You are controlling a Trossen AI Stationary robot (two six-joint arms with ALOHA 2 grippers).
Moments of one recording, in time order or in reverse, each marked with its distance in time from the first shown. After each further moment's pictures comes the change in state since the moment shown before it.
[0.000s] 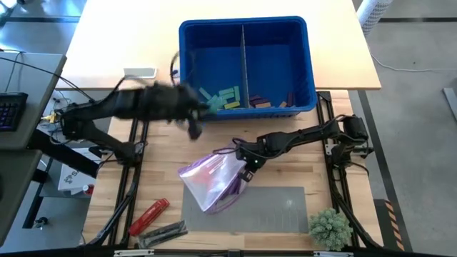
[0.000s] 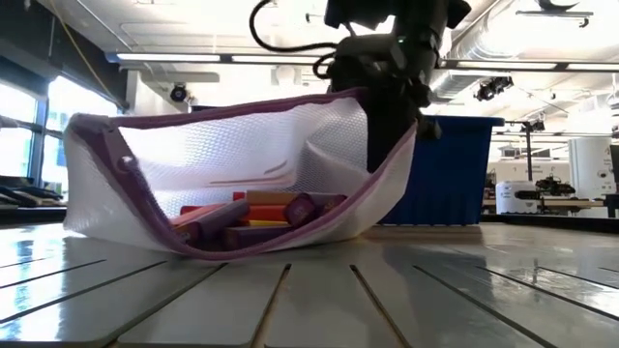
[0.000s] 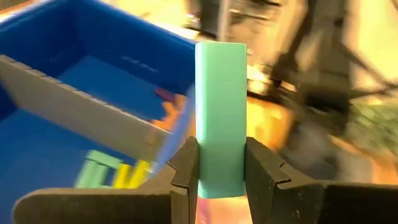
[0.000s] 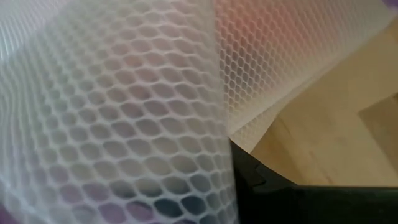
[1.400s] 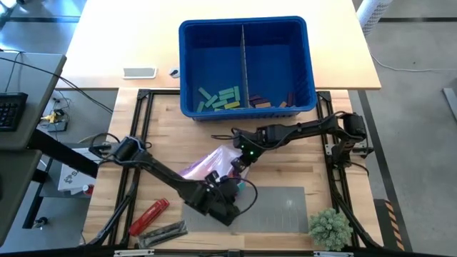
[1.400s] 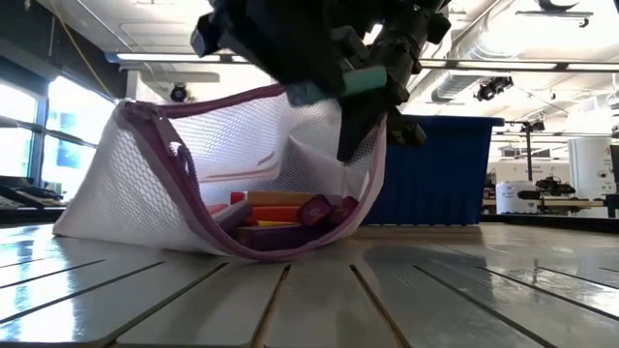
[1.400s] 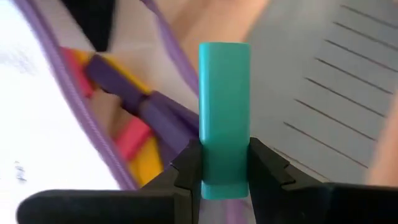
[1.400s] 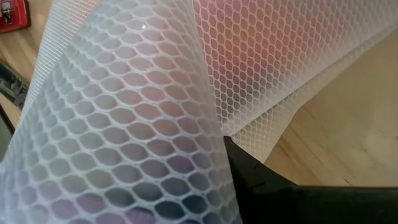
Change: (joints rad) left arm -0.563 0.683 -0.003 0.006 -0.277 -0.763; right arm -0.083 0.000 0.000 0.124 -0.133 0.124
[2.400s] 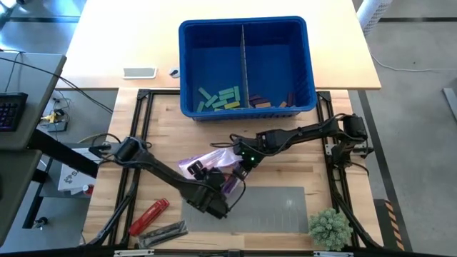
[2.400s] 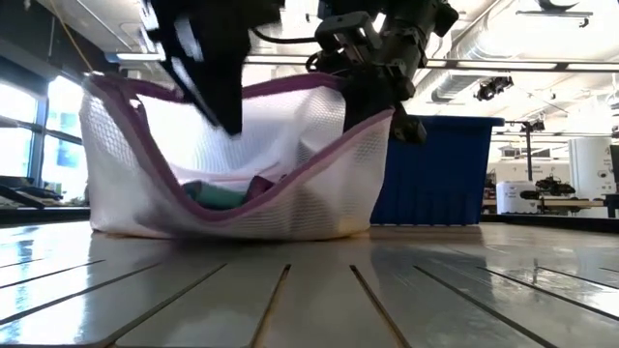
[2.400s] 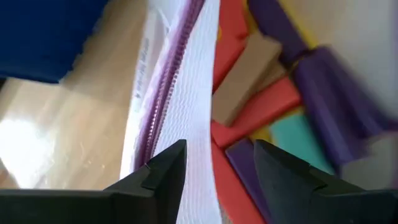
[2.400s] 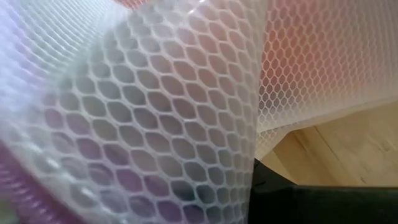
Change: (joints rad) left arm 0.015 0.027 -0.003 -0.492 -0.066 -0.183; right arm 0.056 0.000 0.000 0.001 0.017 -0.060
